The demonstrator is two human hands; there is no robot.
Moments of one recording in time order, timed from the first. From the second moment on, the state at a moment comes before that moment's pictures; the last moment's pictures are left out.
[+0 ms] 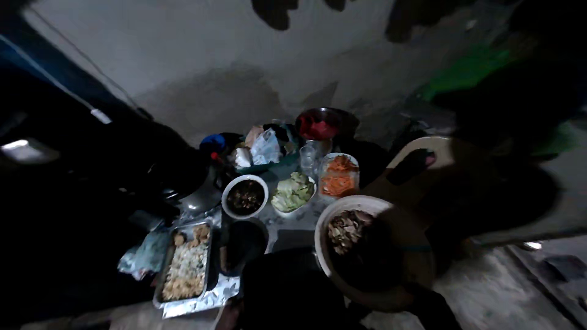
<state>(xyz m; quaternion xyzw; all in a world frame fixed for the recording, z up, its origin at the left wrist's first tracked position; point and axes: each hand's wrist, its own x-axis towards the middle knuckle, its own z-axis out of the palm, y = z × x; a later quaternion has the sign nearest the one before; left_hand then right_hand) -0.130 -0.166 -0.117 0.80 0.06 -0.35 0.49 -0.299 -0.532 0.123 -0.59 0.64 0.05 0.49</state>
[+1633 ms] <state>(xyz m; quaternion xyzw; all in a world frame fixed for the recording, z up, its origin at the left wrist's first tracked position) -0.261 -0.398 -0.102 0.80 0.10 -0.21 0.56 -0.335 -0.708 0.097 -0.64 0.48 0.30 0.52</state>
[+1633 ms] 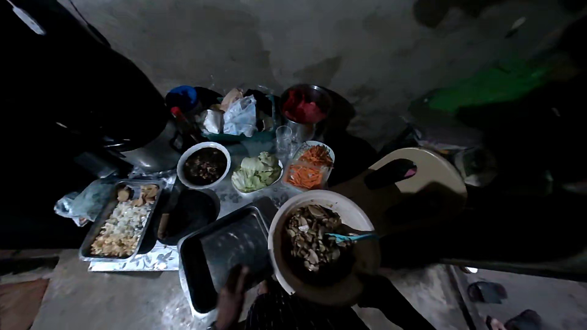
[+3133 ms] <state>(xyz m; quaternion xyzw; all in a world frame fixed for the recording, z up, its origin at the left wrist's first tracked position) -0.253 -0.493 -0.134 0.67 0.20 -0.37 0.61 -0.262 -0.798 -0.060 -0.86 0.00 0.50 0.11</state>
